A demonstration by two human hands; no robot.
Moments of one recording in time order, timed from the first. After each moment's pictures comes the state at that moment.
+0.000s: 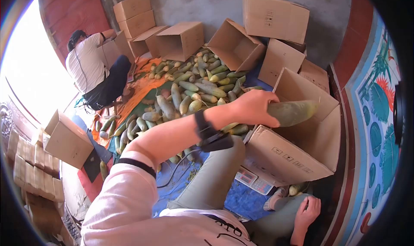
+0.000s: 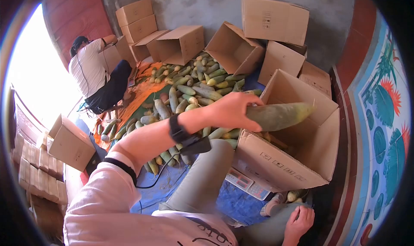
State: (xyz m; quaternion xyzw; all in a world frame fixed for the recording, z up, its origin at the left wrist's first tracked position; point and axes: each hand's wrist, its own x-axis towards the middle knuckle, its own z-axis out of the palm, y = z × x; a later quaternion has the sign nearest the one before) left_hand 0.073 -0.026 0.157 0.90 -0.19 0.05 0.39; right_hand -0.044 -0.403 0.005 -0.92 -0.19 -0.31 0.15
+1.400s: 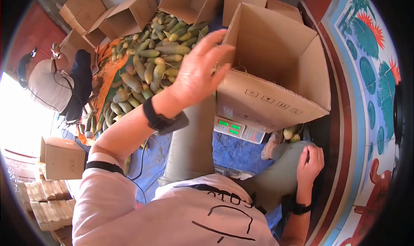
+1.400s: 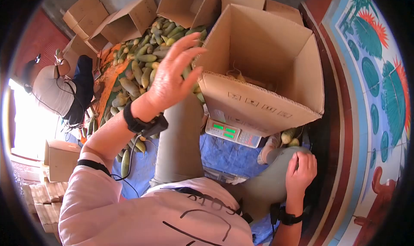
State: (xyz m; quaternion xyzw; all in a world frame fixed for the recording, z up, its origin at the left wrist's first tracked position) left_hand 0.048 -0.041 0.098 0.86 -0.28 0.34 0.27; right_hand -0.050 -0.406 0.017 -0.92 -0.17 -0.32 0.15
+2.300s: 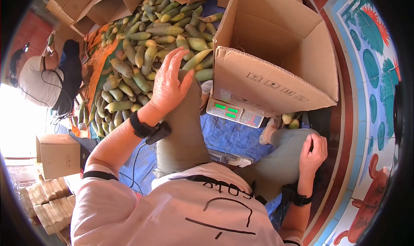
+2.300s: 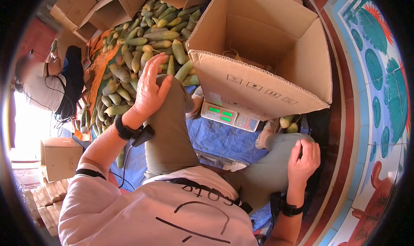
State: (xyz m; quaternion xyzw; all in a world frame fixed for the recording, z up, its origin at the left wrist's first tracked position) left_hand 0.006 0.003 0.017 0.92 -0.11 0.26 0.27; right_hand -0.048 -0.397 0.018 -0.92 -0.16 -0.32 0.15
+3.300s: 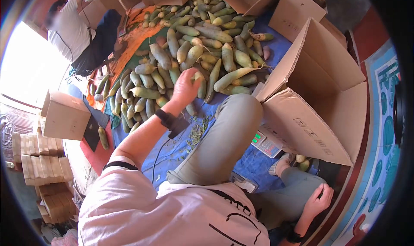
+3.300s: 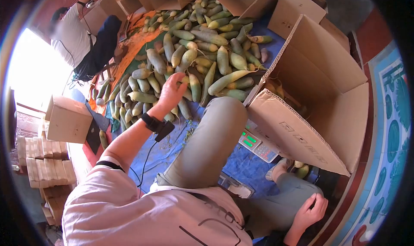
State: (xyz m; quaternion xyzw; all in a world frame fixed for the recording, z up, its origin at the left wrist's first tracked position) left_hand 0.003 0.115 -0.093 0.90 0.15 0.25 0.32; right_hand -0.047 -0.412 0.010 -0.95 -0.14 -0.26 0.12
